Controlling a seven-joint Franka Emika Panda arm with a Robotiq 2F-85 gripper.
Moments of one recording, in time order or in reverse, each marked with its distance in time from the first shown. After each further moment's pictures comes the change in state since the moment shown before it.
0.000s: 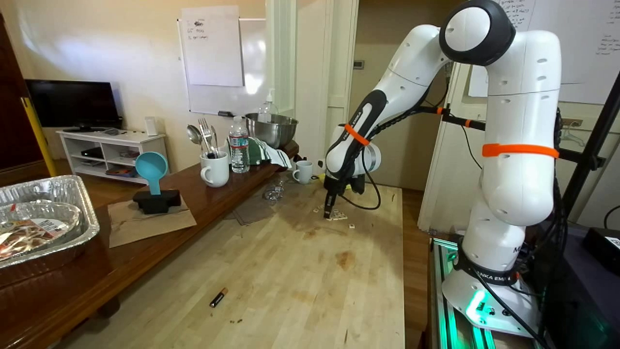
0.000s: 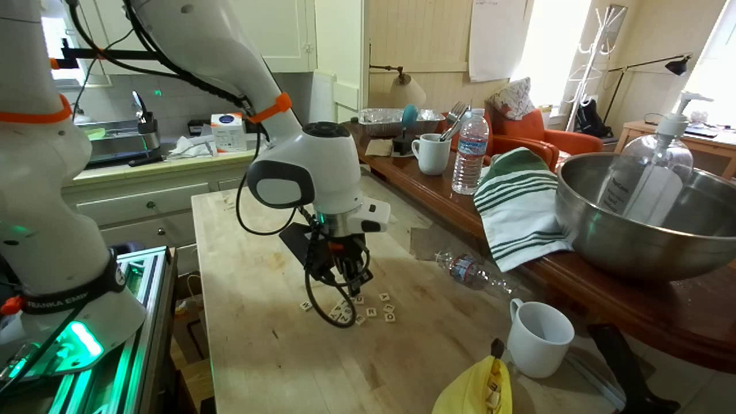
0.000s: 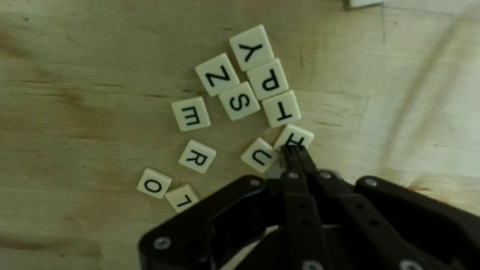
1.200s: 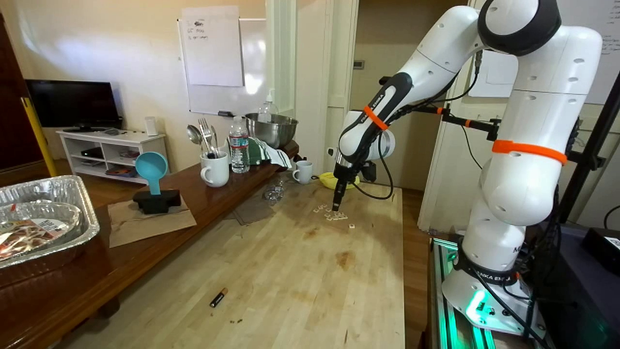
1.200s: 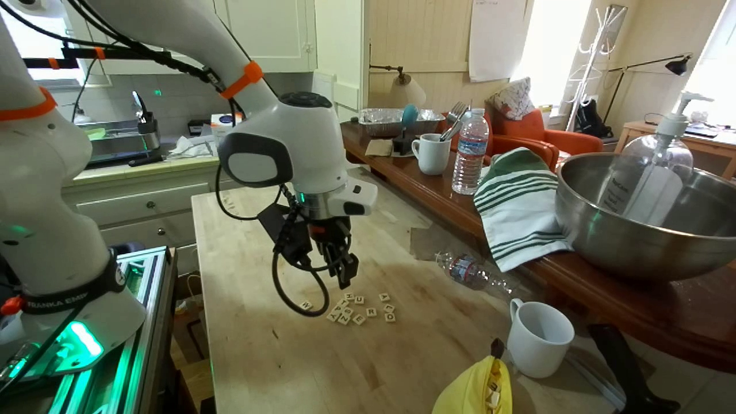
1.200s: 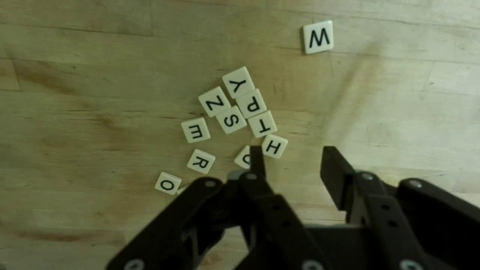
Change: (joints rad) arm -0.005 -0.201 -0.048 -0.091 -0.054 -0.120 0.025
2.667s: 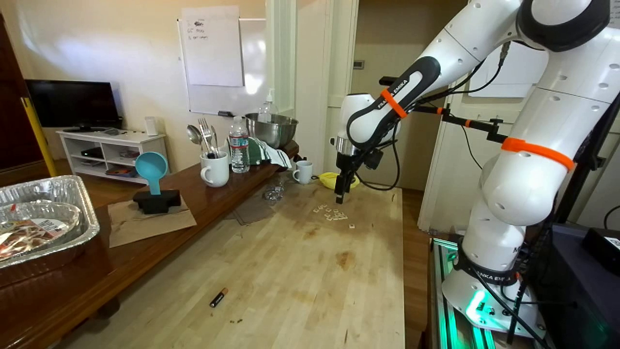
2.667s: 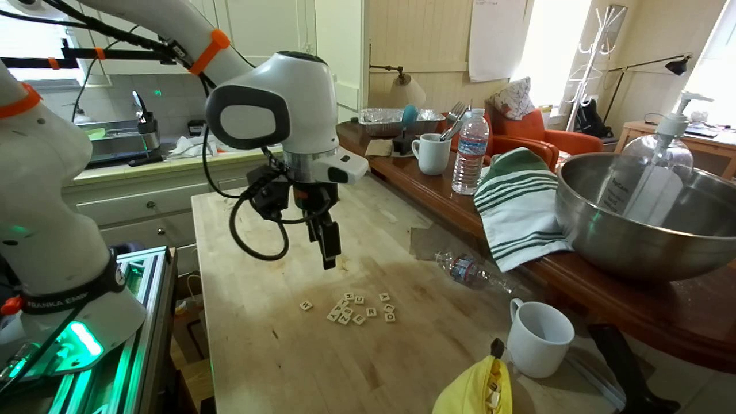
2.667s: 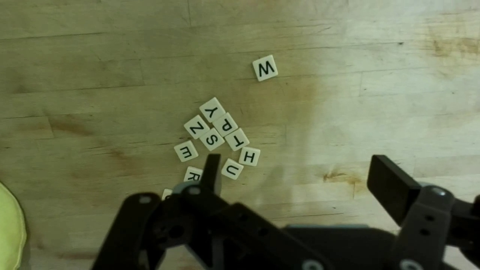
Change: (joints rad) arm -0.005 -0.178 0.032 -0.008 -0.226 -0.245 0.376
